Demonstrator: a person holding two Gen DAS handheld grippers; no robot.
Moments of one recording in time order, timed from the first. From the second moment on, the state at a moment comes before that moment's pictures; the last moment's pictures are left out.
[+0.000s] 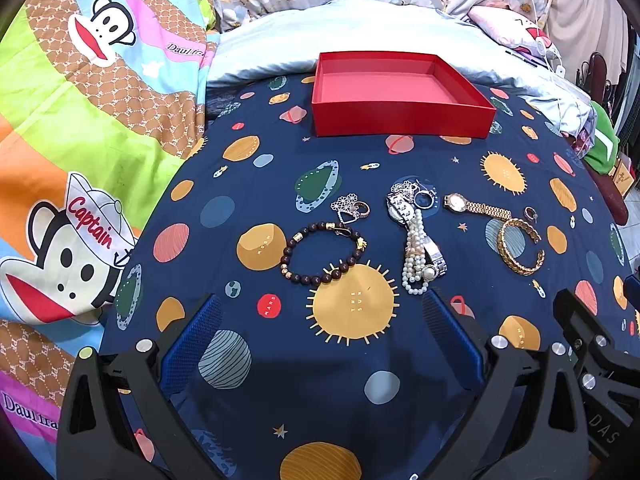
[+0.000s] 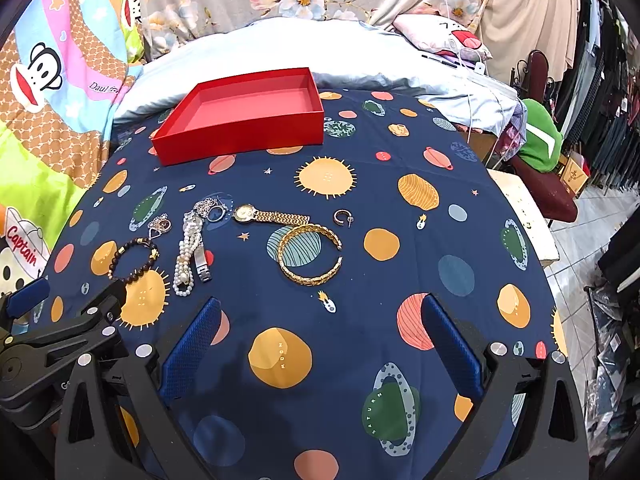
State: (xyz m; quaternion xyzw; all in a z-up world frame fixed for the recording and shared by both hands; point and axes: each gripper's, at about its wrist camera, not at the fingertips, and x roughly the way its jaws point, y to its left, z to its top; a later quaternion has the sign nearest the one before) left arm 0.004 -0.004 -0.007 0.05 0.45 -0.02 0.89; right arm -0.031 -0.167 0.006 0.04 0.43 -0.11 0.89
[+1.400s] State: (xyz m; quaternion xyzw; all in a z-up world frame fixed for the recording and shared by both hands) left arm 0.058 -0.034 -0.041 0.03 0.50 -0.11 0.86; right arm 0.001 -0.217 -0.029 0.07 0.47 -0.14 0.87
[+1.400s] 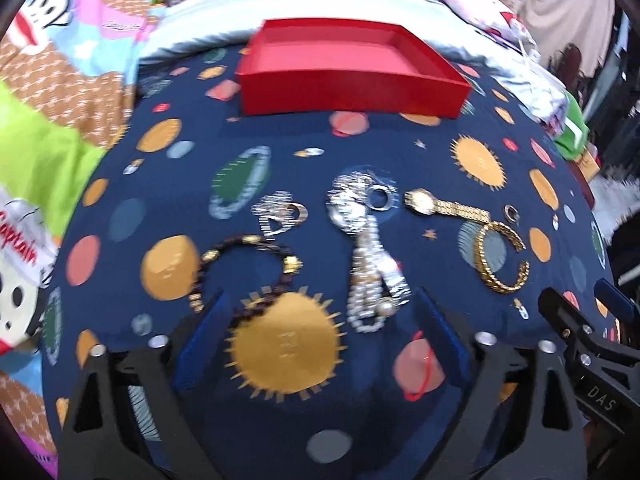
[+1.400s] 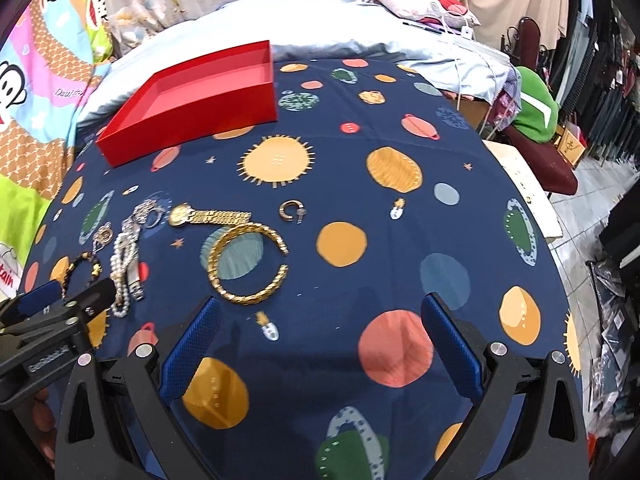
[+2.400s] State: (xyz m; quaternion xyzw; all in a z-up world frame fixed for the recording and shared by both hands) left arm 0.068 -0.021 -0.029 -0.02 0.50 -0.15 0.85; right arm 0.034 -0.205 -0.042 0.05 0.49 -0.10 0.87
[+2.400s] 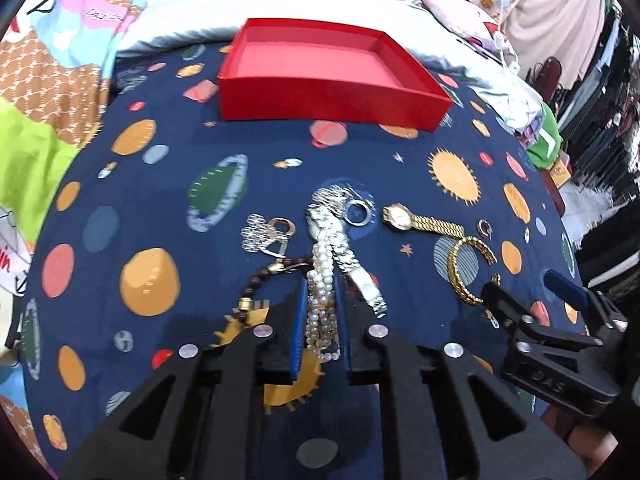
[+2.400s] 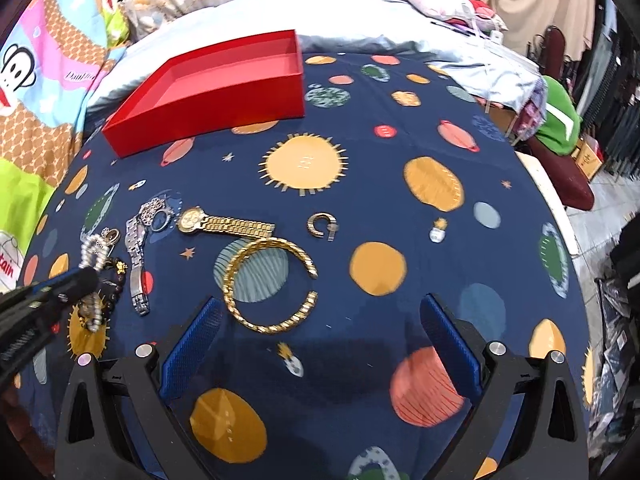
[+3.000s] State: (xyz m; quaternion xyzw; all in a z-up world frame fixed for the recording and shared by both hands) left arm 0.066 -0.015 -0.022 -0.01 0.50 -0.14 0.86; right arm 0.056 -0.195 -0.057 0.03 0.50 -0.06 0.87
